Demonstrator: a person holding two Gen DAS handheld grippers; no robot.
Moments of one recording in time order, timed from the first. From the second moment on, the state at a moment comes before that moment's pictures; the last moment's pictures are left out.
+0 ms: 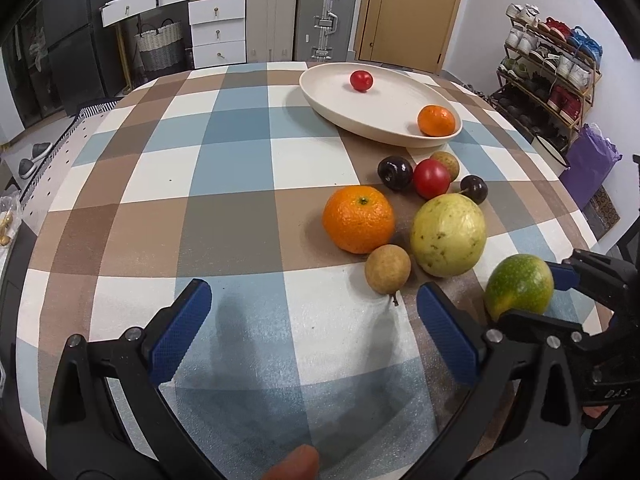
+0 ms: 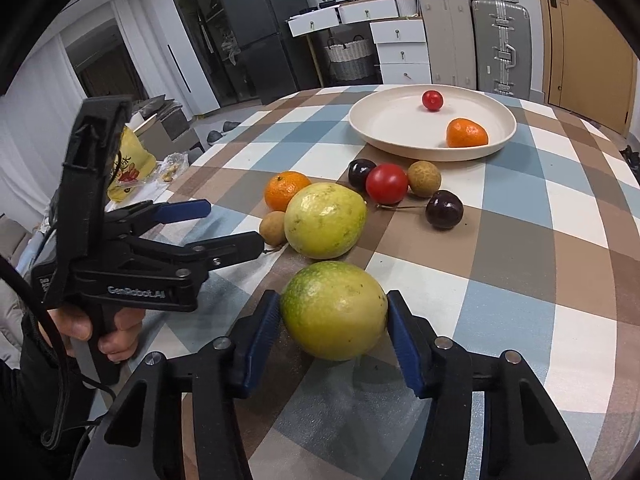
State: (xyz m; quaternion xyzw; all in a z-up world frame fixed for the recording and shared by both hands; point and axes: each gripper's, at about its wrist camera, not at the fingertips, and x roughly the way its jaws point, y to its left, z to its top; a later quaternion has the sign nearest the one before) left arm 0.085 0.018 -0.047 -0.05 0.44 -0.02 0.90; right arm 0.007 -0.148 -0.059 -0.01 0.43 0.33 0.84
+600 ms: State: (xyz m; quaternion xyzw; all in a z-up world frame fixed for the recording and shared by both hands) left arm 0.093 -0.007 -0.051 -0.03 0.44 -0.07 0.90; right arm 0.016 -0.192 -0.047 0.02 0.42 0.29 0.86
